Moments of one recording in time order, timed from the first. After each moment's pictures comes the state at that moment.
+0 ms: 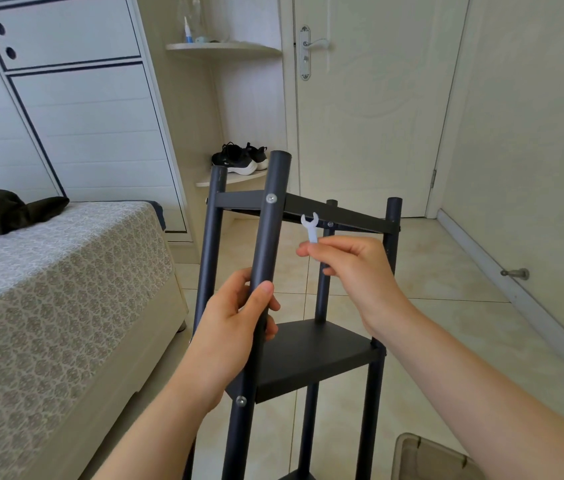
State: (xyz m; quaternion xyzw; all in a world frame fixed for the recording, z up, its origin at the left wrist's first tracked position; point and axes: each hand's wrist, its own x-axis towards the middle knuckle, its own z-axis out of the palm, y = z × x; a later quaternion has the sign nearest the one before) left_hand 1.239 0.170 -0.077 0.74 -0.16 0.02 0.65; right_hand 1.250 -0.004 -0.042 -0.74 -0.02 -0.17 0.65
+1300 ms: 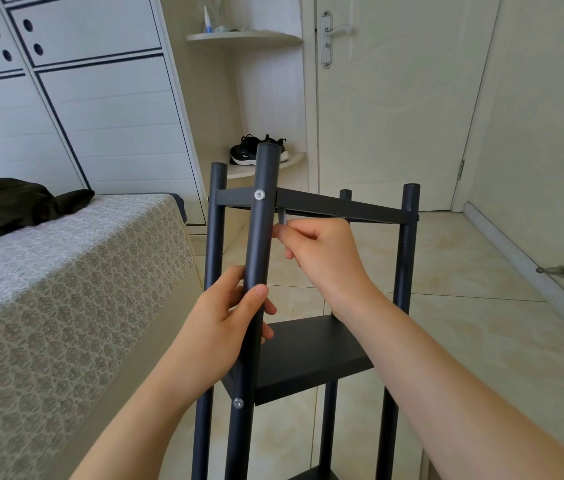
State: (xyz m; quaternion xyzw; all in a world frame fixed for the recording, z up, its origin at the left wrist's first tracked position) left_hand 1.242 0.213 -0.070 0.81 -0.16 0.04 0.57; right_hand 1.280 0.058 -0.036 -0.77 -0.07 -0.20 0.60
